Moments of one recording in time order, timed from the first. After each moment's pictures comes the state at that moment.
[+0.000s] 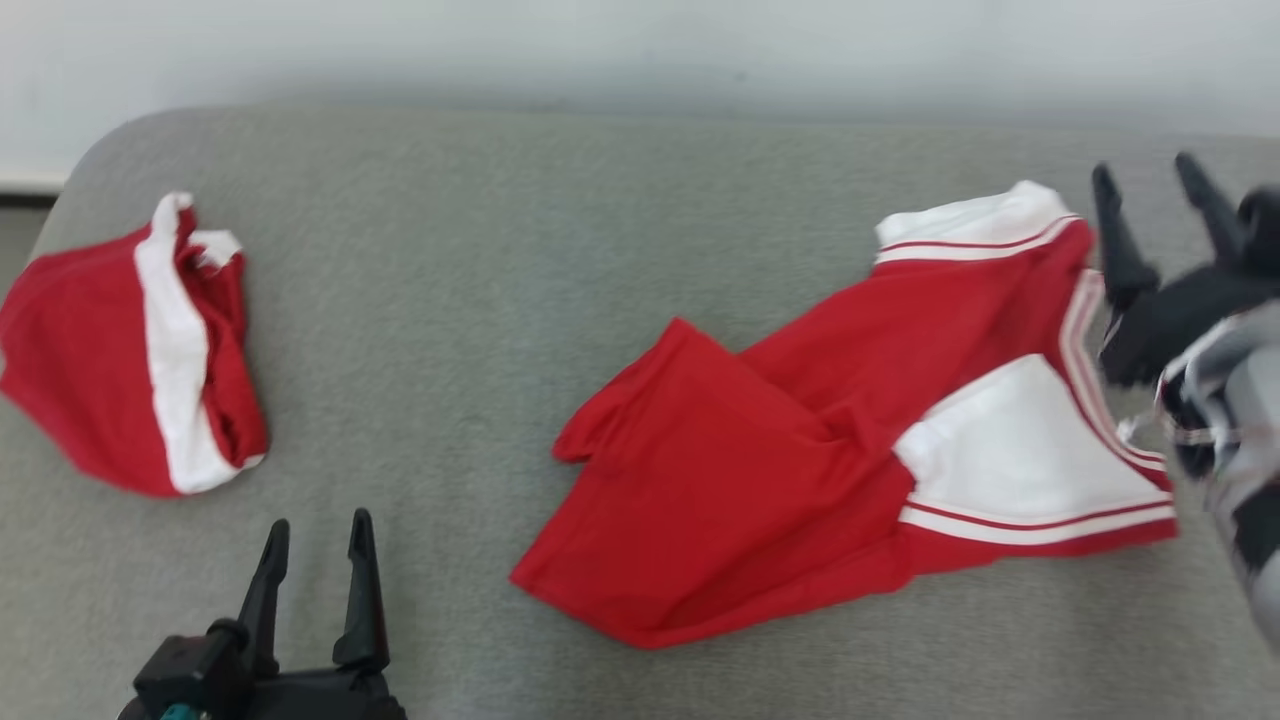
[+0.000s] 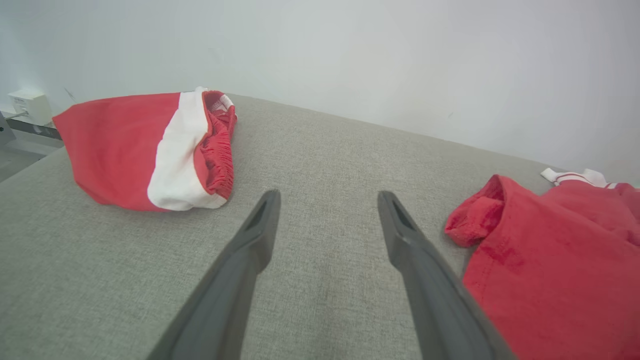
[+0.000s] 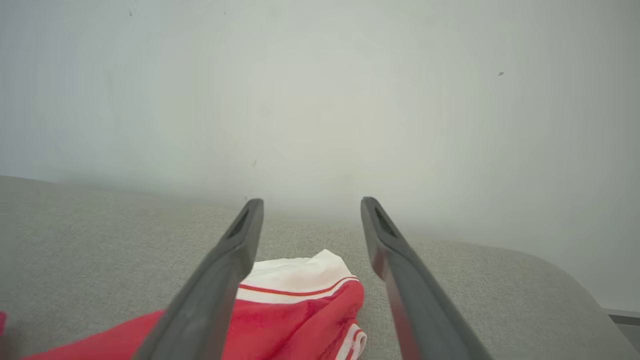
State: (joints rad) left arm -0.07 0.05 -0.02 0.15 -0.26 -0.03 -0.26; right arm -0.95 -0.45 0.45 1.00 0.54 0.13 -0.26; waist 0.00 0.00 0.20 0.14
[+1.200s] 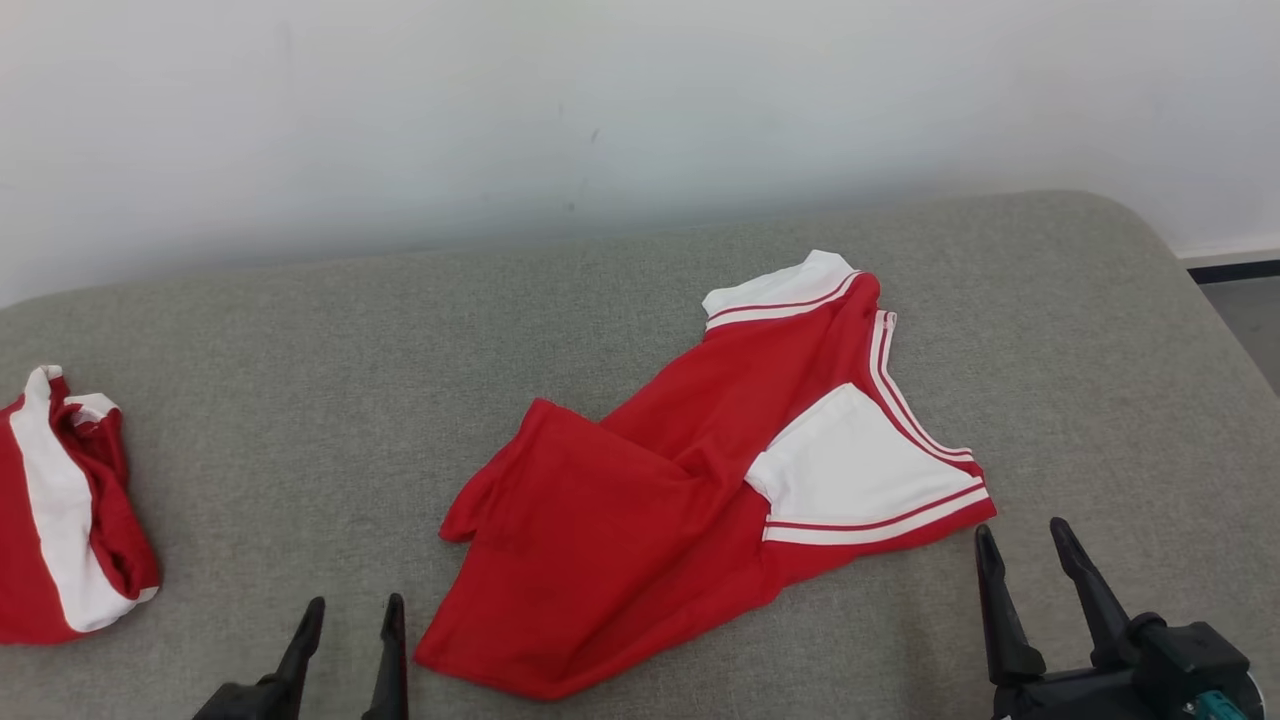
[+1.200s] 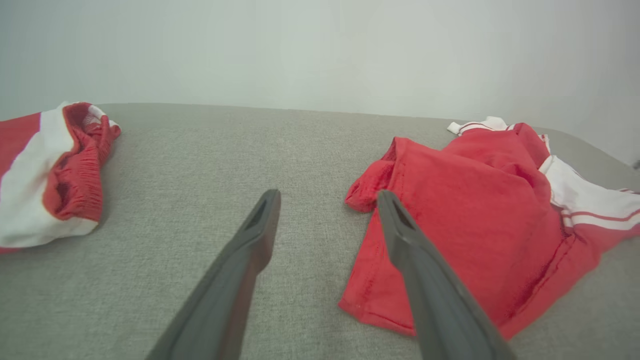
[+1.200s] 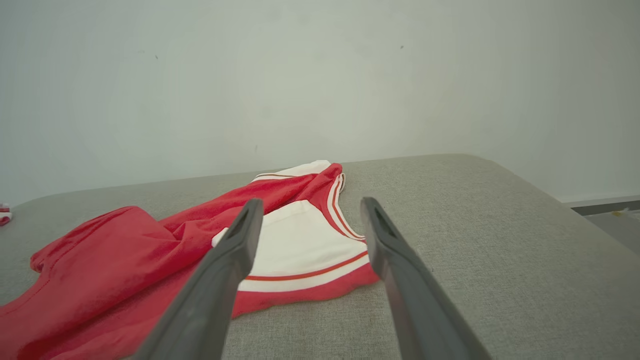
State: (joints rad) left arm 0.00 0.05 0.00 0.26 -0.15 -0.10 -0.26; right arm 0.01 -0.15 0.06 0.17 0.25 0.13 -0.26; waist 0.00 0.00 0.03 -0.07
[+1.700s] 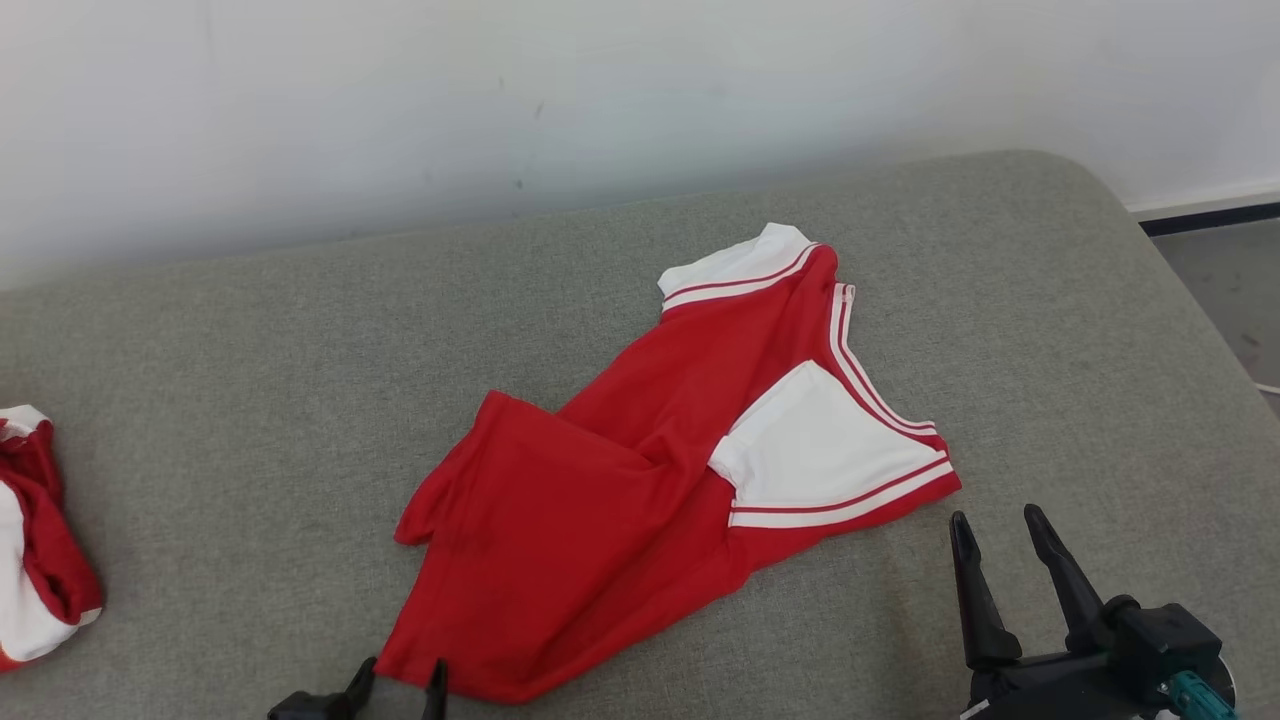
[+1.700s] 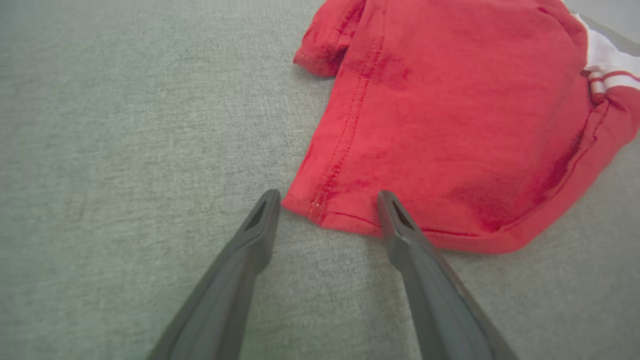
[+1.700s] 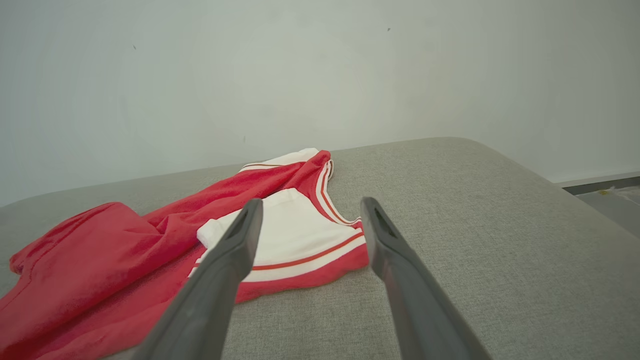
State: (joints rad) left arm -0.11 0.07 -0.09 0.61 -0.14 -0.12 -0.26; right arm -0.04 -0.14 0.09 0.21 0.25 0.13 -0.26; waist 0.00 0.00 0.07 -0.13
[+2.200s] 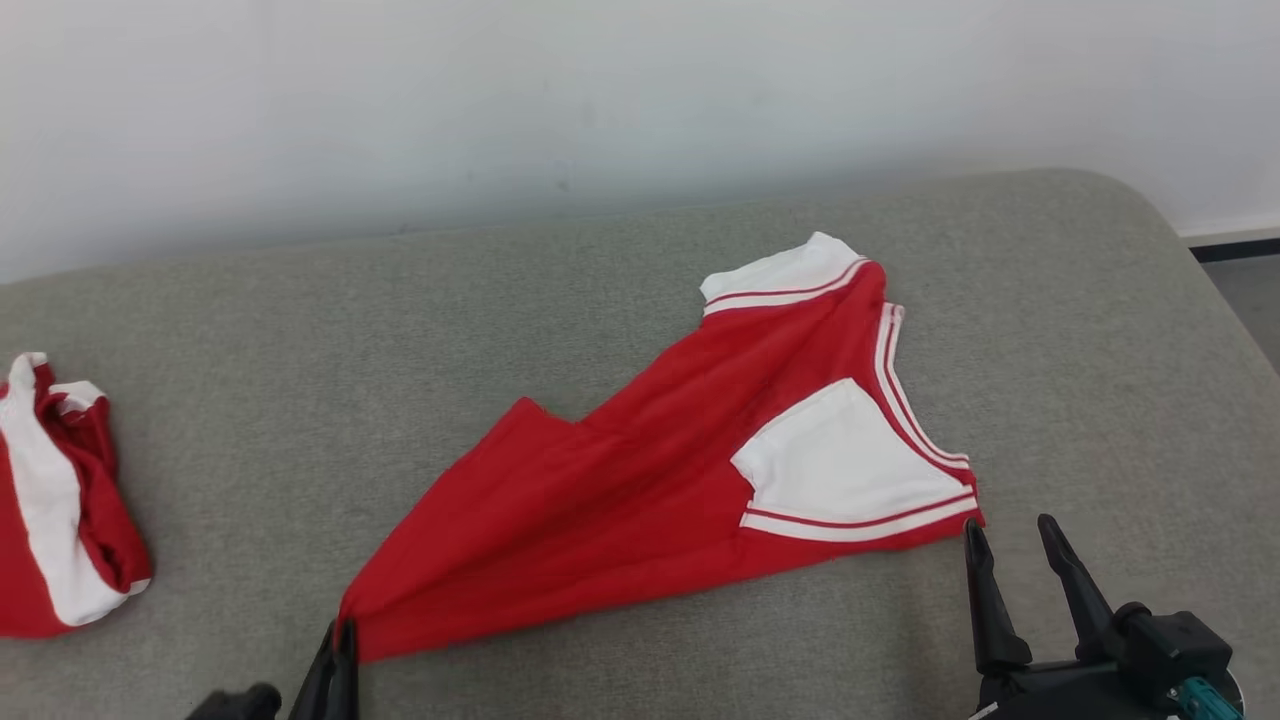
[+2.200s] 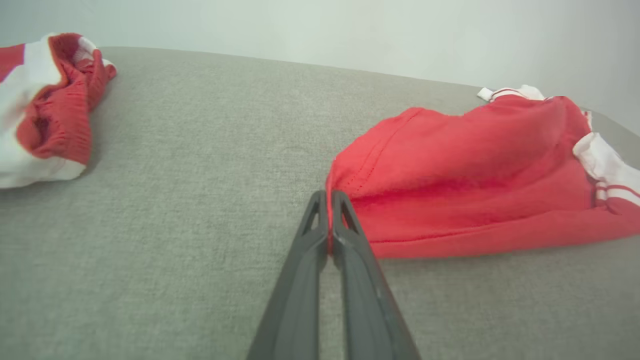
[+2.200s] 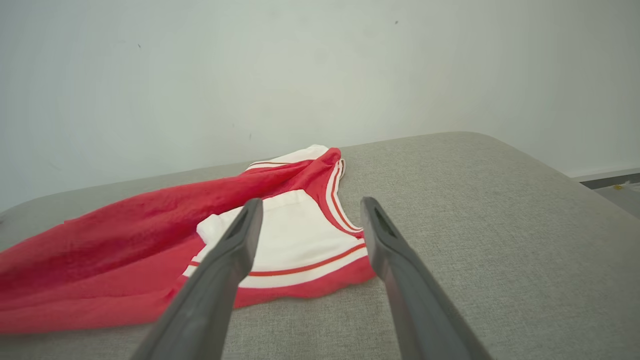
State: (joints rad) left arm -0.06 0.06 0.01 0.42 -0.20 -0.09 -0.26; right arm -0.03 -0.12 0.06 0.23 0.25 0.13 -0.26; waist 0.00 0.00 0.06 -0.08
